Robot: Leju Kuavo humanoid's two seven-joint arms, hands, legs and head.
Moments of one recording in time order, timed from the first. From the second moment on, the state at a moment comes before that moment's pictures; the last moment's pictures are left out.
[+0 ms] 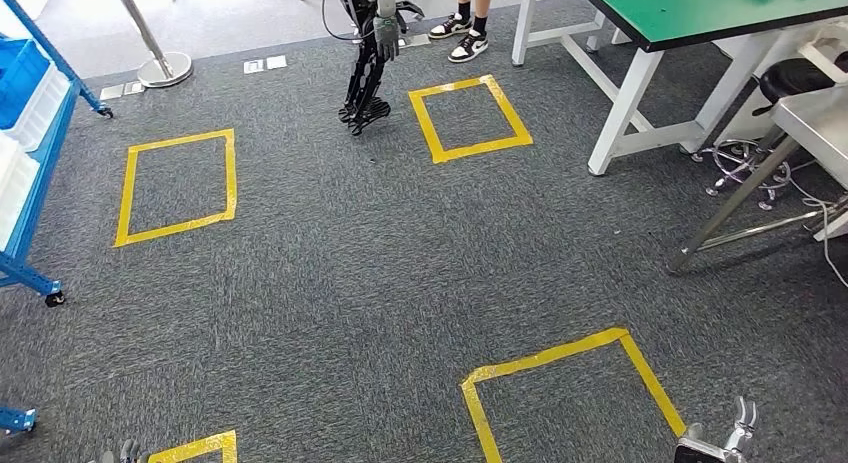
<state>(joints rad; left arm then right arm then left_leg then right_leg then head) -0.06 -0.08 0.95 -0.56 -0.14 -0.16 -0.69 0.32 0.34 -0.41 -1.58 0.34 -0.35 -0.56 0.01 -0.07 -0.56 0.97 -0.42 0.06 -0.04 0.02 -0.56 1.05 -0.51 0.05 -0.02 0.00</state>
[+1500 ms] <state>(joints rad) -0.05 -0.09 1.01 -0.56 -0.18 -0.14 -0.67 0.30 0.35 -0.44 -1.57 0.45 -0.36 -0.53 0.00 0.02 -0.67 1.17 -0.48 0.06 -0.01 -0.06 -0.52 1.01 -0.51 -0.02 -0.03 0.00</state>
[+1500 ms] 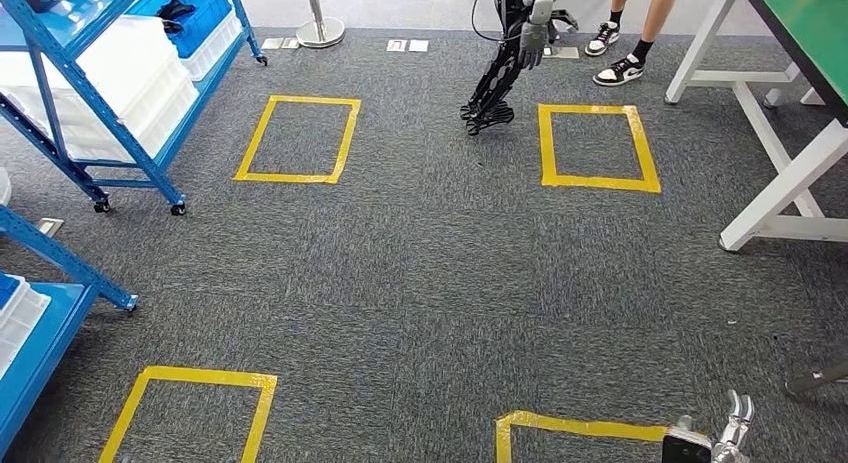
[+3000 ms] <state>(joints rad) -0.07 -0.10 1.07 -0.56 -0.21 -0.15 -0.68 0.27 0.33 -0.44 -1.54 0.46 -0.38 -0.54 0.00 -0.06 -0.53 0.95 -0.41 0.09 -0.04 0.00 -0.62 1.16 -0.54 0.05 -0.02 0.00</state>
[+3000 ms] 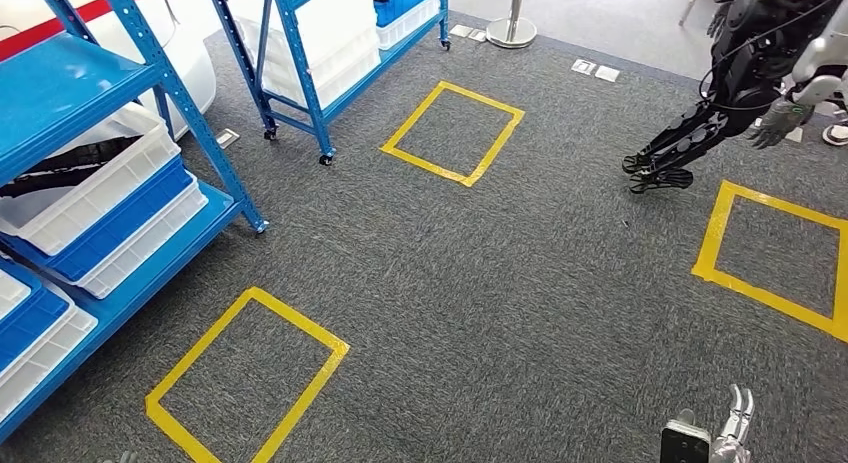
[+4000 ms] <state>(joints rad) -0.10 -0.10 1.05 -0.52 -0.20 -0.13 -0.70 0.28 0.33 -0.46 -1.55 0.39 -0.37 -0.55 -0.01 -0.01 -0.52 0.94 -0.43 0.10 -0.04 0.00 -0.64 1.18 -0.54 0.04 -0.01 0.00</state>
